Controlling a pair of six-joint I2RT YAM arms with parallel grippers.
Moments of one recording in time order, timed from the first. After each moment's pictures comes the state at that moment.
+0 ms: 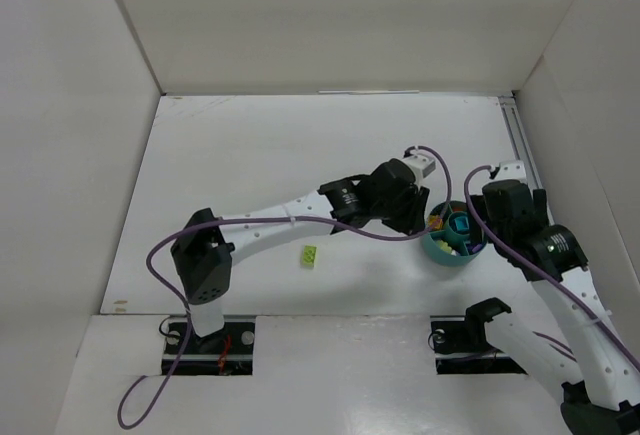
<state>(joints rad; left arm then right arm) -1.11 1.75 1.49 -0.39 0.05 -0.52 0.35 0.74 0.99 -1.11 0.61 0.10</state>
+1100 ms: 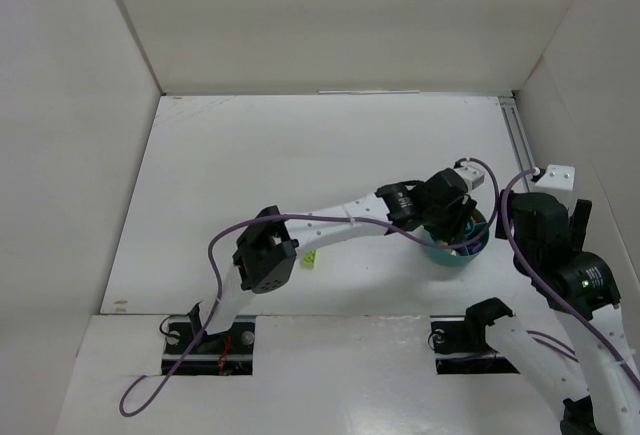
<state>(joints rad) -1.20 2.15 1.95 -0.48 0.04 -0.49 0.35 0.60 1.07 -1.12 0.82 0.15</state>
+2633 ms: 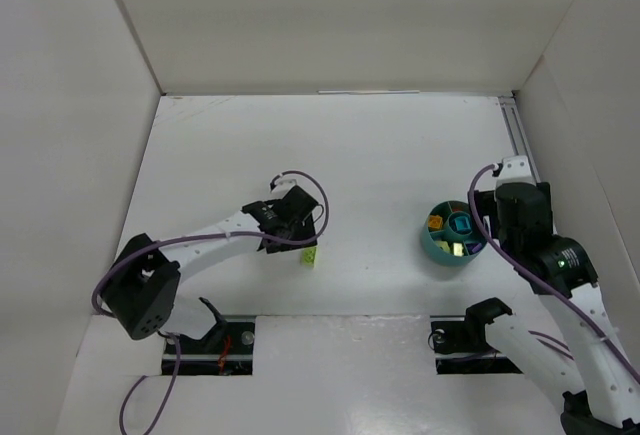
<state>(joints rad) -0.80 1.37 0.82 -0.60 -0.26 -0.88 0.35 0.67 0.98 -0.98 0.58 -0.03</state>
